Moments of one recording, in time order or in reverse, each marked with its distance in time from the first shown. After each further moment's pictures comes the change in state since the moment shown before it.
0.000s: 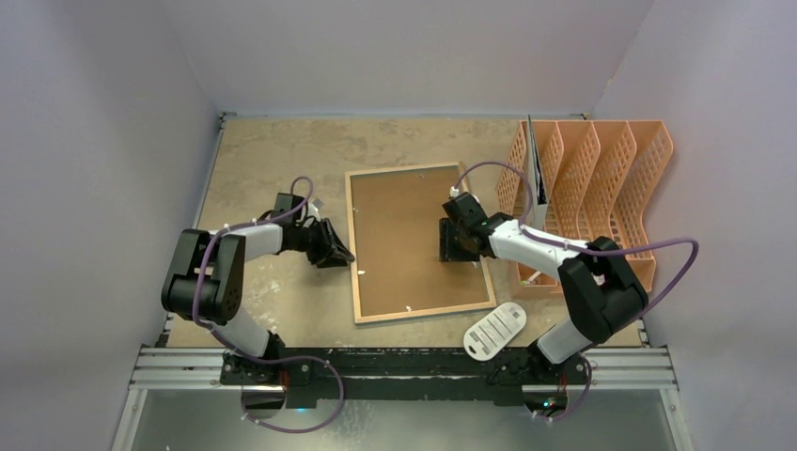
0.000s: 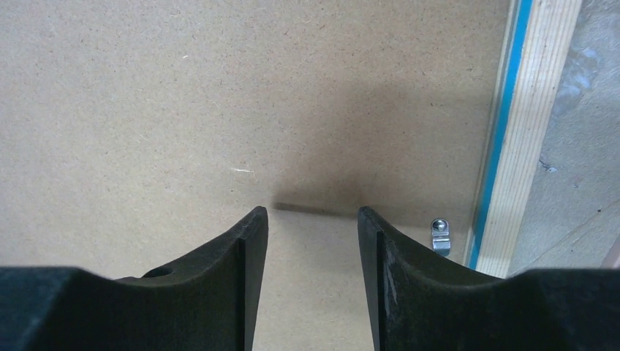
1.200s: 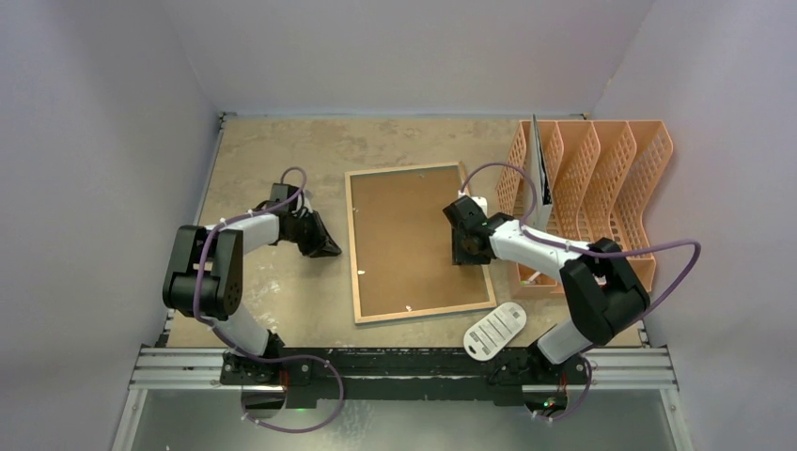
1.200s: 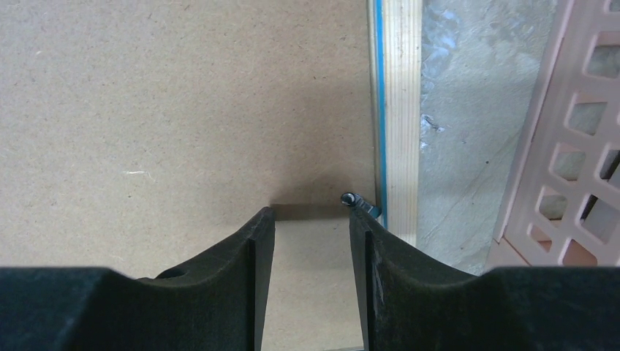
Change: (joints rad) left arm 0.039 0.026 0.094 -0.101 -0.169 0.031; right arm 0.000 -0.011 -0.002 -0.117 0.179 -0.013
